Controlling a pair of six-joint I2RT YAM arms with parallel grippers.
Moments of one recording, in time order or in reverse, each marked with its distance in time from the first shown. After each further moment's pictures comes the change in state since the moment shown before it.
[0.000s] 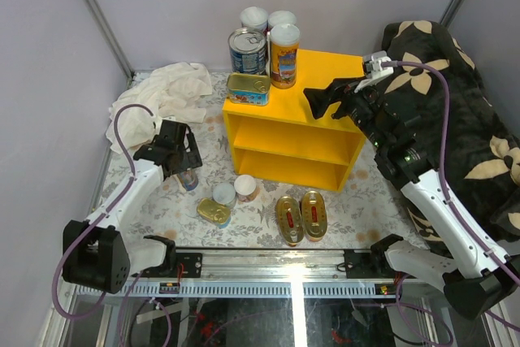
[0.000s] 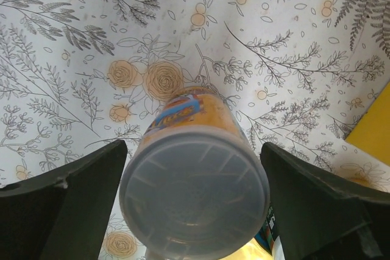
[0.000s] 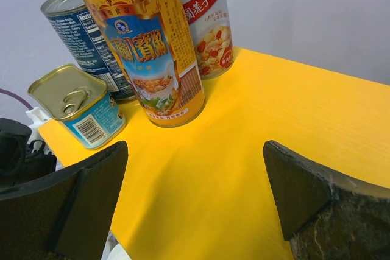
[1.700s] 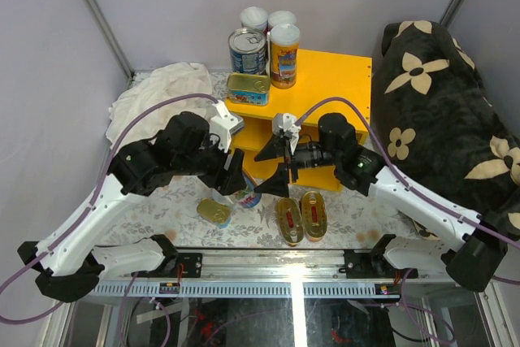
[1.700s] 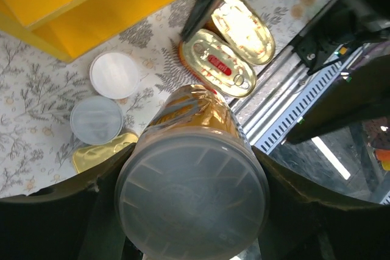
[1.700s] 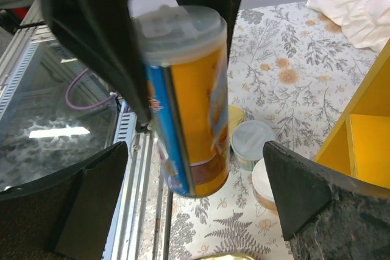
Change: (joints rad) left arm -0.579 -0.111 0.558 -0.432 0.504 0.232; right arm 0.299 0.150 -0.109 -0.027 -0.772 -0.207
